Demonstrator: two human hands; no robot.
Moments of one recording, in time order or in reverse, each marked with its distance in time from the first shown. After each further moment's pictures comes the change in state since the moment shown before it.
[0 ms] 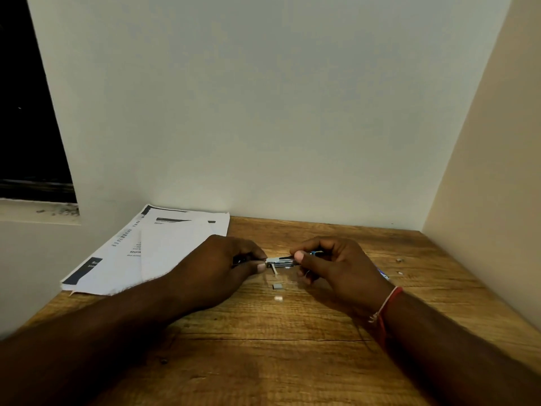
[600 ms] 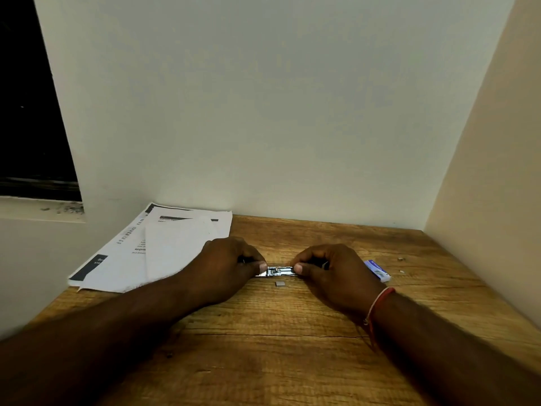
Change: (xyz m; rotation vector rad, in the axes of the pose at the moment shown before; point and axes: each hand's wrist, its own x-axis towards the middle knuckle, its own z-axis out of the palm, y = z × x) left_hand 0.006 -0.009 0.011 0.039 -0.023 -0.119; right_hand 0.011 0.026 0.002 -0.497 0.036 -0.044
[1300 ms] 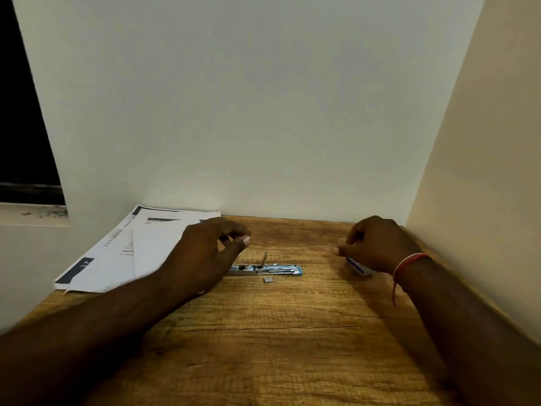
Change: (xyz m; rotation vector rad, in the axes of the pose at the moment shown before) left_hand -0.006 0.010 -0.011 -0.102 0.284 0.068; right_hand 0.019 0.015 -0.095 -0.617 0.140 0.309
